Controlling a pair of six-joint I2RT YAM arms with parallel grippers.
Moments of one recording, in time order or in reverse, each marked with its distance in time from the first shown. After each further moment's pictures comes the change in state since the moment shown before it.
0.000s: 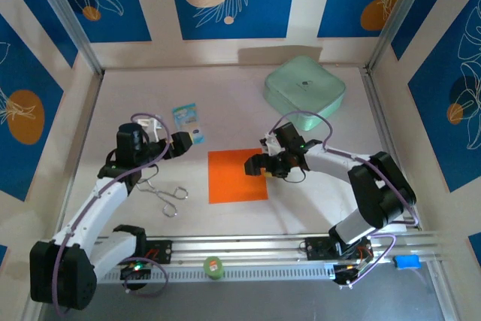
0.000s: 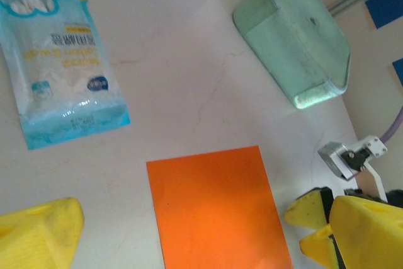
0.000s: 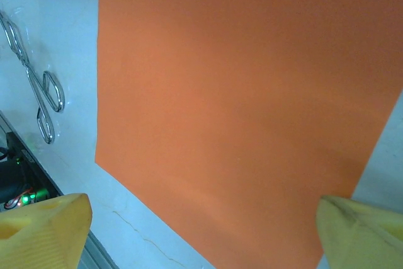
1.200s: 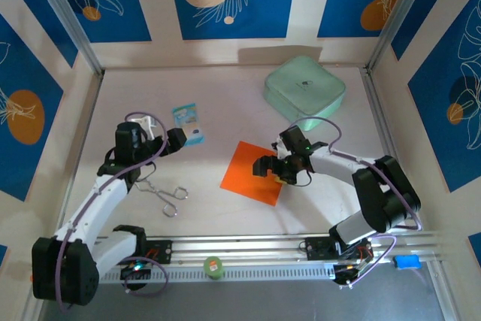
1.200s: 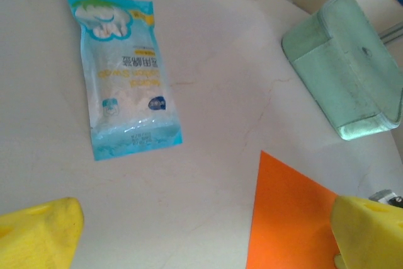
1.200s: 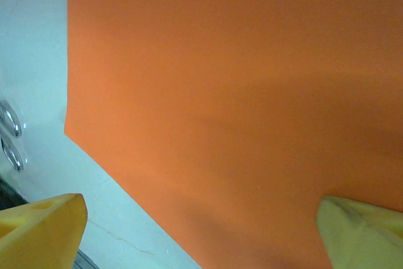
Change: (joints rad) left arm 0.044 0.007 0.004 0.003 -0.132 0.000; right arm -0.033 -0.037 -0.037 -0.091 0.080 0.075
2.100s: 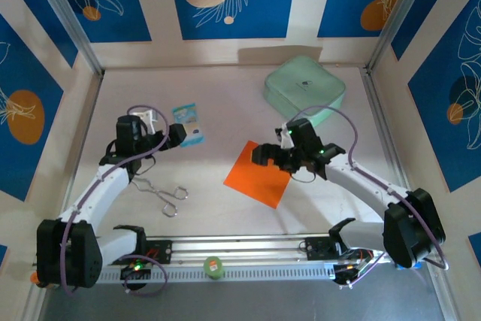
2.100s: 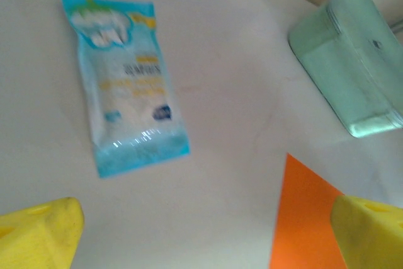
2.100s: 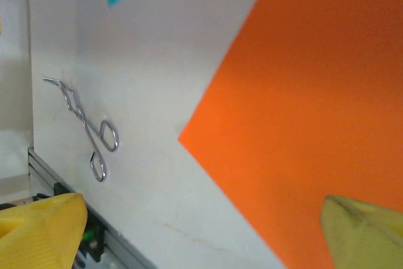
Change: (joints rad) left arm 0.023 0.127 0.041 0.033 0.059 0.046; right arm 0.039 -0.283 -0.005 -0.001 0.051 0.154
